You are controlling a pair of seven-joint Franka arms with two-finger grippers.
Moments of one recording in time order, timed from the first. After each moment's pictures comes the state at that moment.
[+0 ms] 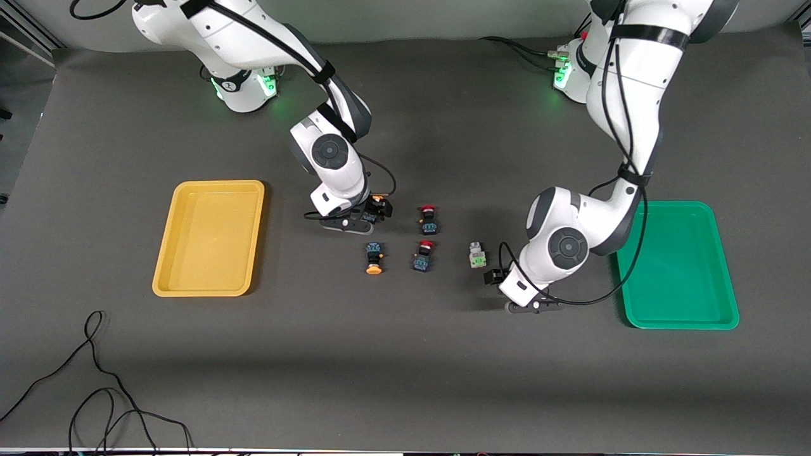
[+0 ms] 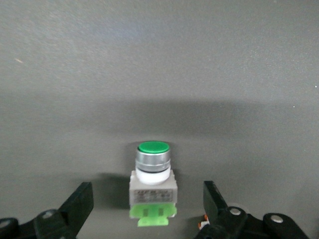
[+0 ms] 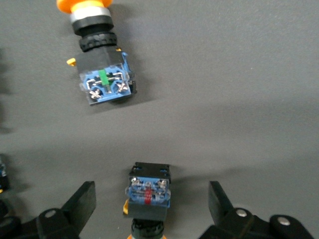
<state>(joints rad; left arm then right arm) -0.36 0.71 -0.06 -1.68 -0.12 2.37 -0.41 0.69 0.49 0.03 -2.06 0.06 2.56 0.87</state>
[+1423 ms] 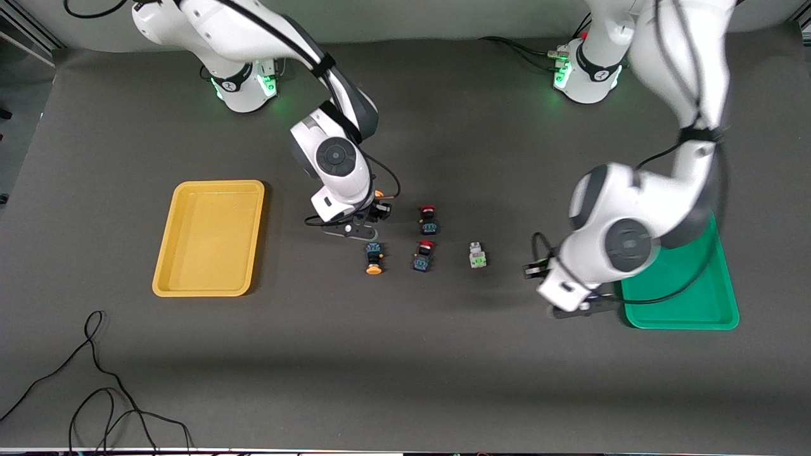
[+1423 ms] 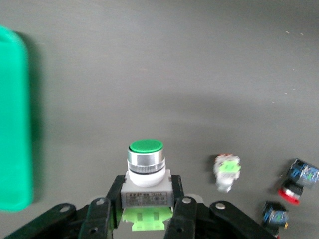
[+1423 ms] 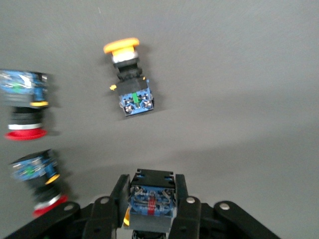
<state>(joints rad) -0.26 0.49 -0.03 -1.46 -0.06 1.81 -0.43 0.68 0.44 -0.01 -1.80 0.06 2.13 0.87</state>
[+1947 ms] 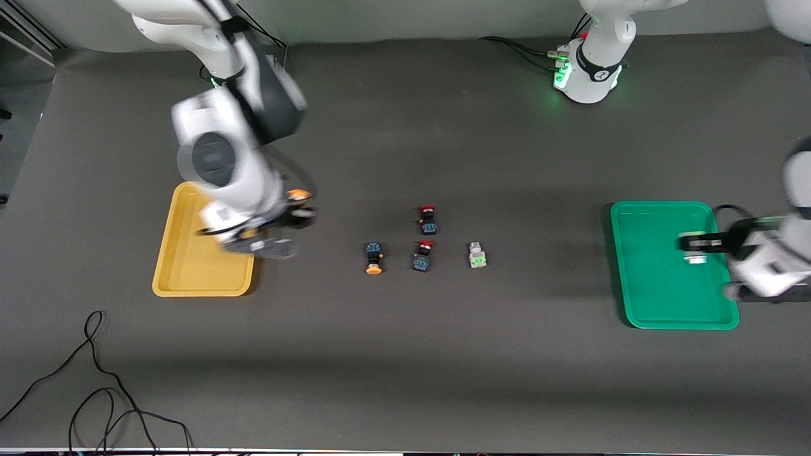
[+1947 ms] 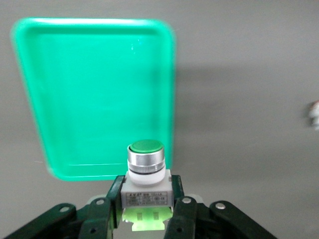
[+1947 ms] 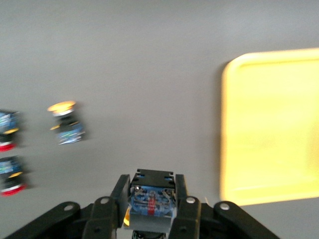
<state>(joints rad) 0.17 0.40 -0.02 -1.48 -0.02 1.60 0.21 0.62 0.28 -0.30 -1.69 0.06 1.81 0.39</state>
